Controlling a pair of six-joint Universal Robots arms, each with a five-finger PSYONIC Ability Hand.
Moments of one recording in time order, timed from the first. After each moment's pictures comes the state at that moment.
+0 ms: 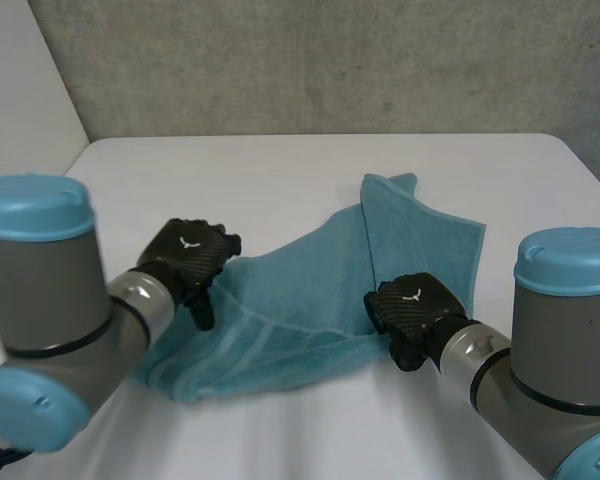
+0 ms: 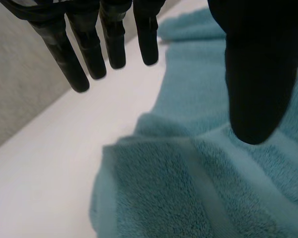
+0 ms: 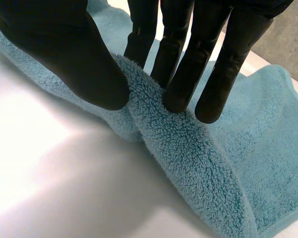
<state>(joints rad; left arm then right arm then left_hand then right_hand) 4.20 -1.94 -1.55 3.10 -1.57 3.51 2.10 -1.24 1.72 0.02 1.43 2.80 0.36 0.35 0.35 0.35 0.17 0.96 1.18 1.19 1.19 0.99</state>
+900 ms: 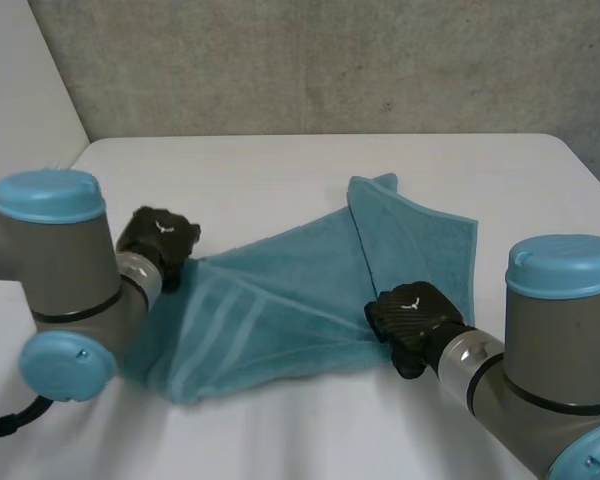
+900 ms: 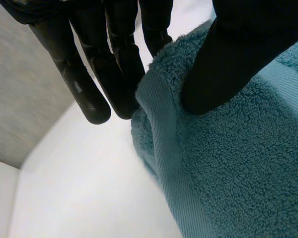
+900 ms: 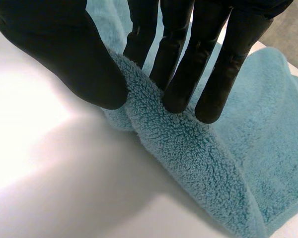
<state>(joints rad) 4.27 -2.04 -1.47 3.18 -1.69 3.69 2.10 -1.20 1.72 0.02 1.44 2.76 1.08 1.19 1.18 1.19 0.95 0.96 1.18 1.19 1.19 0.99</state>
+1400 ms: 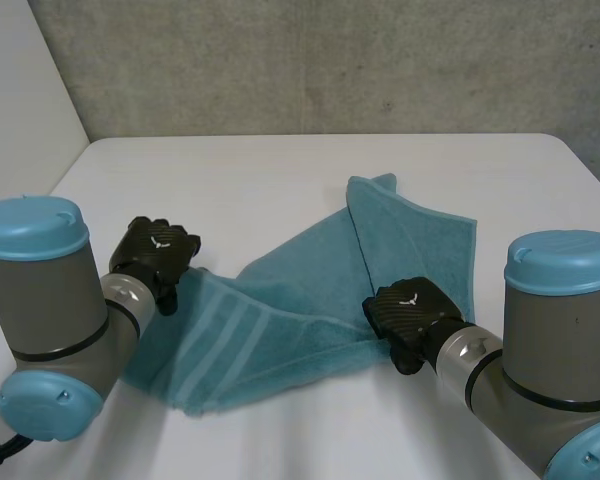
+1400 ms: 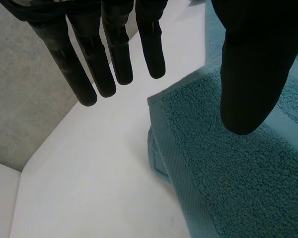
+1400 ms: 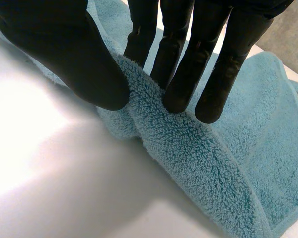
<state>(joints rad) 4.27 -1.95 -1.64 3.26 -1.67 3.69 2.10 -1.20 1.70 0.02 1.44 2.77 0.54 0.55 0.55 0.54 0.36 0.96 1.18 1.19 1.19 0.99</state>
